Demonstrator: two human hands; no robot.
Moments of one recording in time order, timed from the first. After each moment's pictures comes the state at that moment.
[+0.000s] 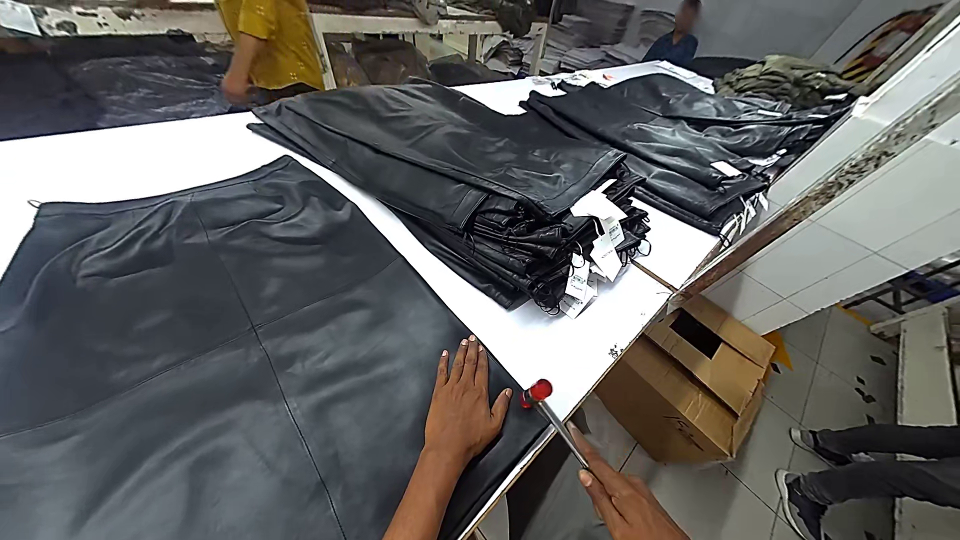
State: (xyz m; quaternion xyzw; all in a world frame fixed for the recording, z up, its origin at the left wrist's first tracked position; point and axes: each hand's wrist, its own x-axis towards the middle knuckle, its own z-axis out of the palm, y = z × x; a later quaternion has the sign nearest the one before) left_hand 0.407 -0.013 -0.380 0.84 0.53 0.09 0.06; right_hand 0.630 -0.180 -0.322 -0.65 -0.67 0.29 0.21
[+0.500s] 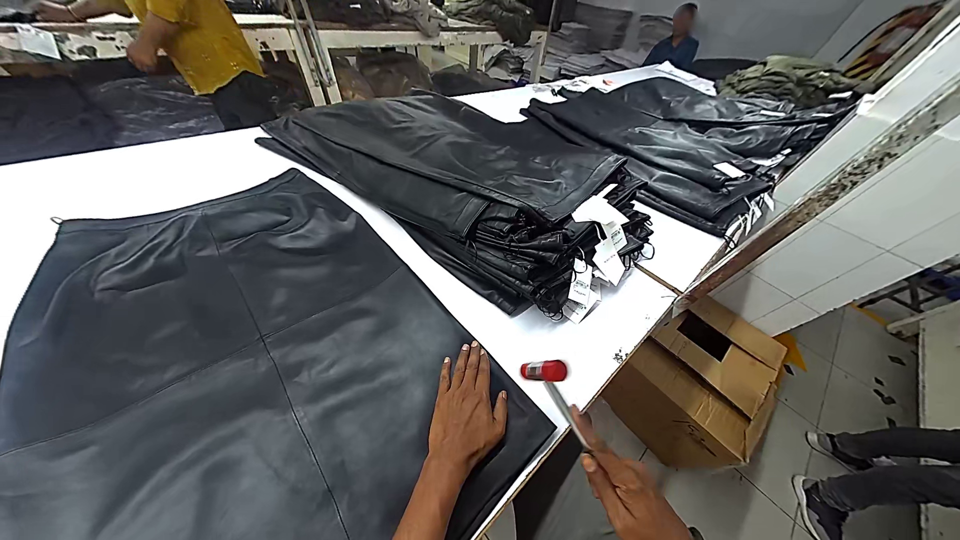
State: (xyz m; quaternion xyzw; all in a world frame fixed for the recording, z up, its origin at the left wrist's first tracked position) left_hand 0.405 -0.012 -0.387 0.83 0.53 0.15 0.04; right_hand 0.626 -0.153 -0.335 -0.59 -0.71 0.22 0.30
